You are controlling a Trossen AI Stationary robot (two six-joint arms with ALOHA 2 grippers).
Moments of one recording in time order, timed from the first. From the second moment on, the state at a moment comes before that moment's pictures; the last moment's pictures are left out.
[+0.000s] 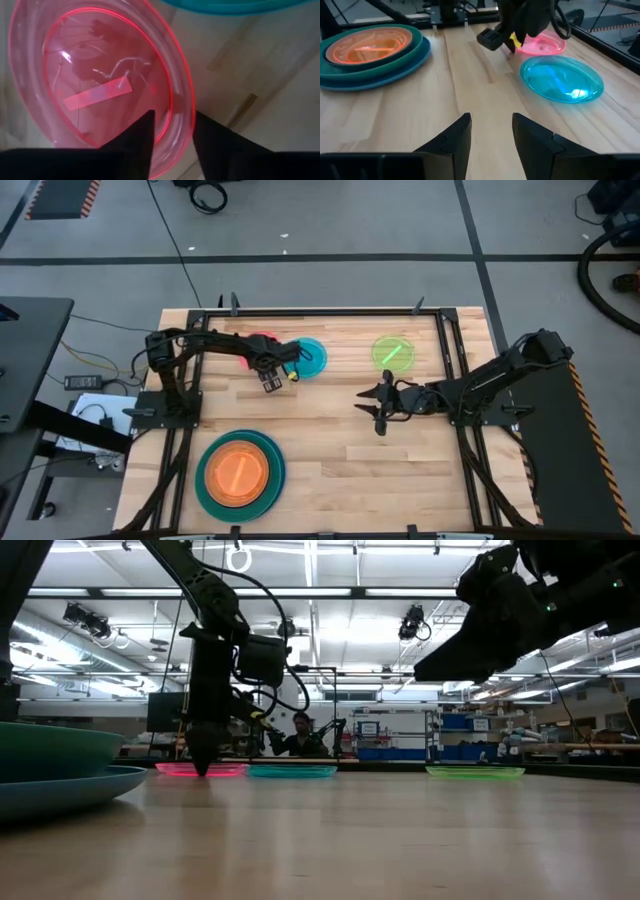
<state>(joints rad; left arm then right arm) 0.34 1.83 1.04 -0.79 -0.37 -0.08 0.24 1.28 0.38 0.52 0.43 0.19</state>
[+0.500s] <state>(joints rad) 0.30 1.84 1.04 -0.88 -0.38 -0.11 0.24 1.30 0.37 0.52 0.42 0.21</state>
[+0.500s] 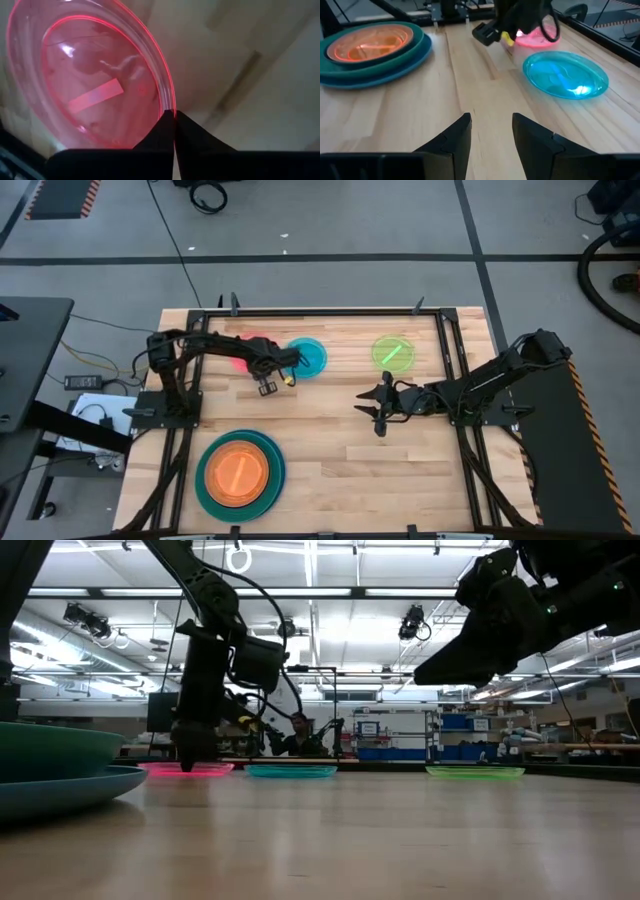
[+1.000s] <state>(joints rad) 0.05 1.84 1.21 -1.24 -0.46 -0.40 0.22 1.29 0.37 0.49 0.44 0.19</state>
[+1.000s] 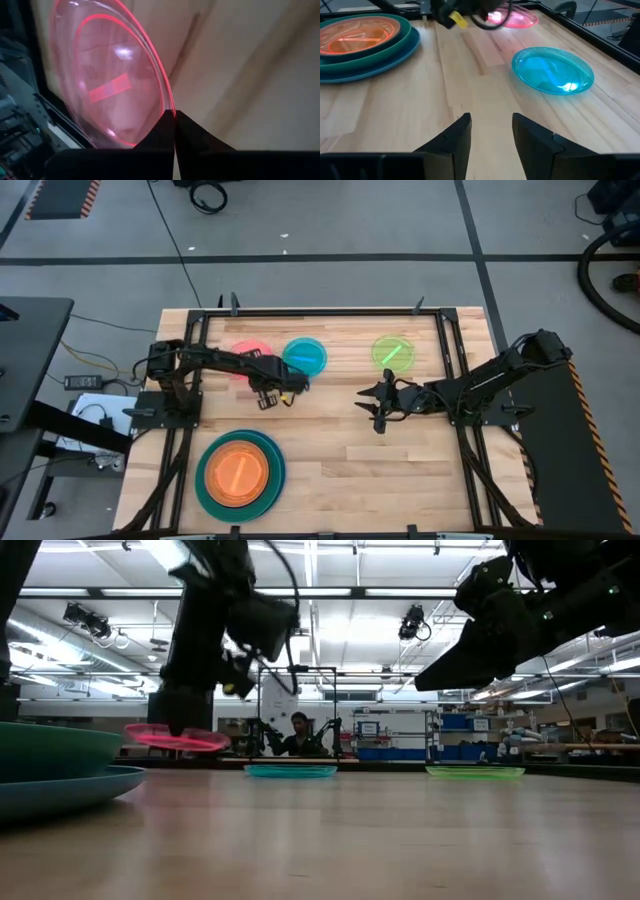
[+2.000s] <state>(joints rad) -0.76 1.84 1.69 -1.46 -0.21 -1.37 0.27 1.29 0.37 0.49 0.24 0.11</state>
